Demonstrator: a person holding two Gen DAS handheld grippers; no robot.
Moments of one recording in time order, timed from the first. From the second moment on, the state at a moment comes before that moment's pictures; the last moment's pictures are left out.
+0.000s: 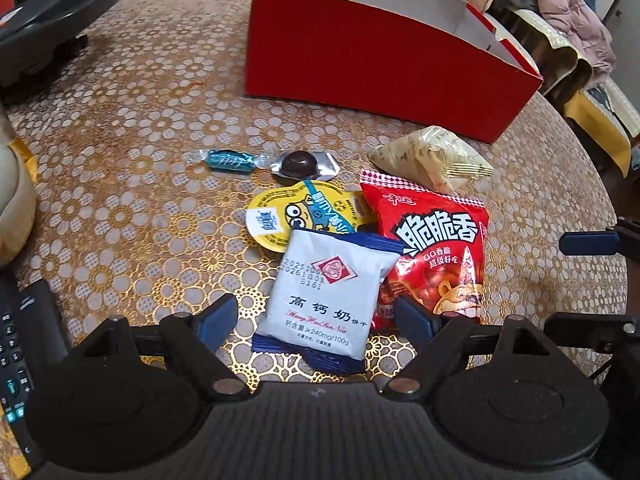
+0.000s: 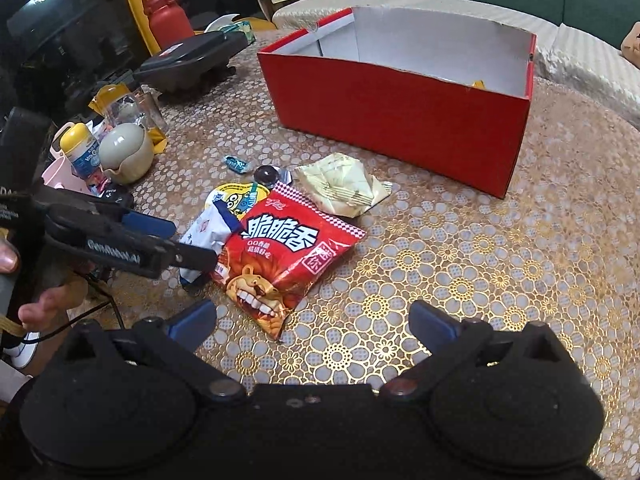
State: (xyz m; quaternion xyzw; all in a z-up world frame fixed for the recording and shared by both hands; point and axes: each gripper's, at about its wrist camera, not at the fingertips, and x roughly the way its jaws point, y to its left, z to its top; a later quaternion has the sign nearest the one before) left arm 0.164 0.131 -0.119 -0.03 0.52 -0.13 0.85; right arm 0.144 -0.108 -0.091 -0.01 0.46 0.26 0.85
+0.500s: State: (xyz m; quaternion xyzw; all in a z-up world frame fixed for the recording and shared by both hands) left arm 0.151 0.136 -0.116 -0.09 0.50 -0.10 0.86; right arm 0.157 -0.082 -0.090 0.00 0.48 0.26 0.84
